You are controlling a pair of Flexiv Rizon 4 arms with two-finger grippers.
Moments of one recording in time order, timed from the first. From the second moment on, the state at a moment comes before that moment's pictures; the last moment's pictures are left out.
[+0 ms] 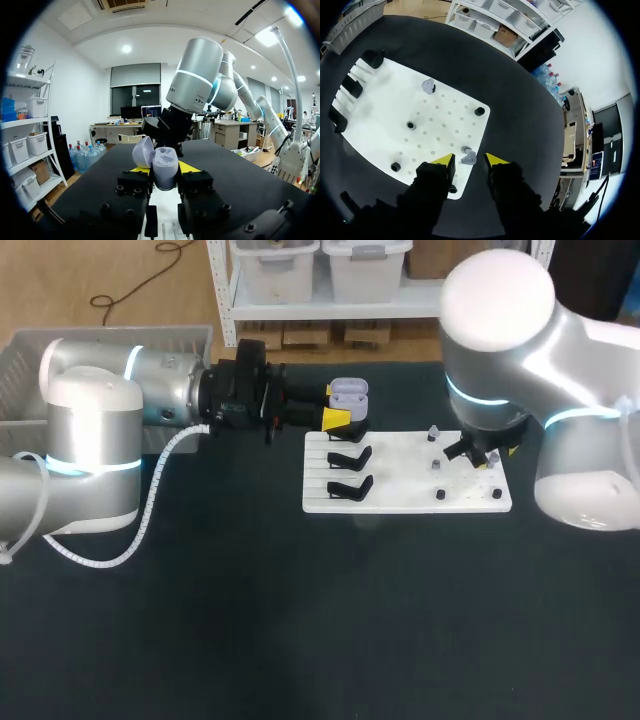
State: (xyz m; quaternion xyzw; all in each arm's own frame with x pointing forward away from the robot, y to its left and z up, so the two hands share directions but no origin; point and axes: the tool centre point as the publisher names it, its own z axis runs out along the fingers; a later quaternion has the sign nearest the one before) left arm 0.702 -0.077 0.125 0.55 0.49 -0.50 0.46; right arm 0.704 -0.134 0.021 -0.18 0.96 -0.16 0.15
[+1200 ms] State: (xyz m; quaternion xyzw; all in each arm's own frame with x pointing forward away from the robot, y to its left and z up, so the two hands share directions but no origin) left arm 0.702 -0.077 0.125 0.55 0.49 -0.50 0.46; right arm 0.713 -0.141 0.006 -0.18 0.96 -0.17 0.15
